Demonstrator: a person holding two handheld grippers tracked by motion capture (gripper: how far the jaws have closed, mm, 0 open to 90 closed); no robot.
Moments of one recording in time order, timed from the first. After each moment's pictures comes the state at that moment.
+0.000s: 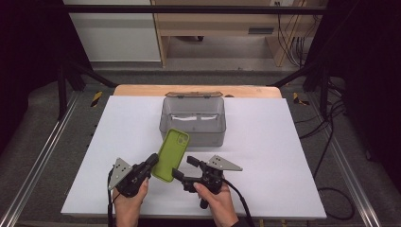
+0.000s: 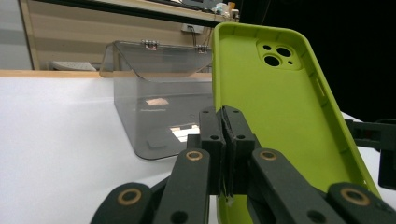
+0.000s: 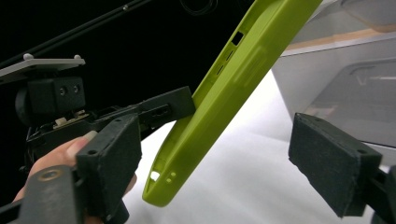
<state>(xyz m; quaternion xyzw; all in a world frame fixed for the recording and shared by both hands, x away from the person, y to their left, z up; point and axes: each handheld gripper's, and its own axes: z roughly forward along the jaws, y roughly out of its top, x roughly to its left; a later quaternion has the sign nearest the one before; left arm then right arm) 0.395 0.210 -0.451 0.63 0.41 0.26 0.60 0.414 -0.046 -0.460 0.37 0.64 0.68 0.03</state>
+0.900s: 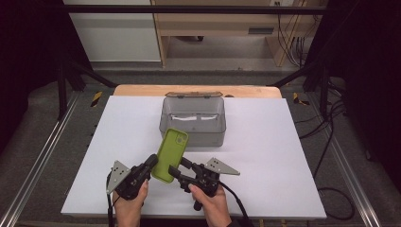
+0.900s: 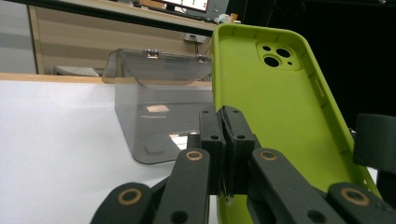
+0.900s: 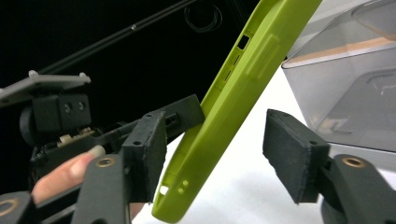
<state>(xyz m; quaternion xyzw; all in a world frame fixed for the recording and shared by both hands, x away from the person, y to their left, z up) 0.387 0.206 -0.449 0.62 0.42 0.26 0.61 0.406 -0.038 -0.460 0.38 0.60 0.70 0.02</state>
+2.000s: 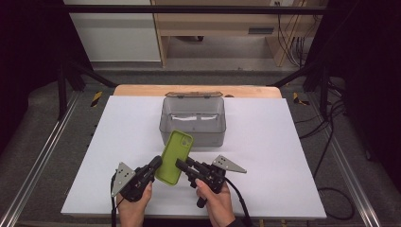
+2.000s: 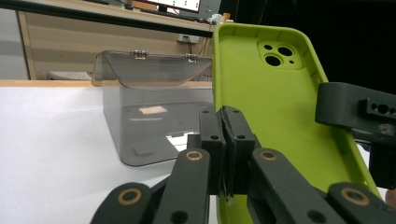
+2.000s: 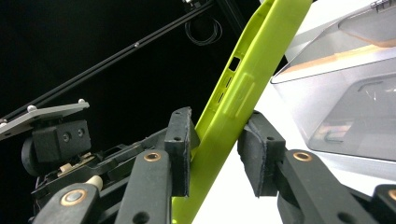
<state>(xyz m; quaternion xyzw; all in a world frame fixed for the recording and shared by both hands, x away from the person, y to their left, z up) 0.384 0.197 -0.452 0.63 0.40 0.26 0.61 0.413 -0.052 -0.459 0.38 0.58 0.72 0.01</state>
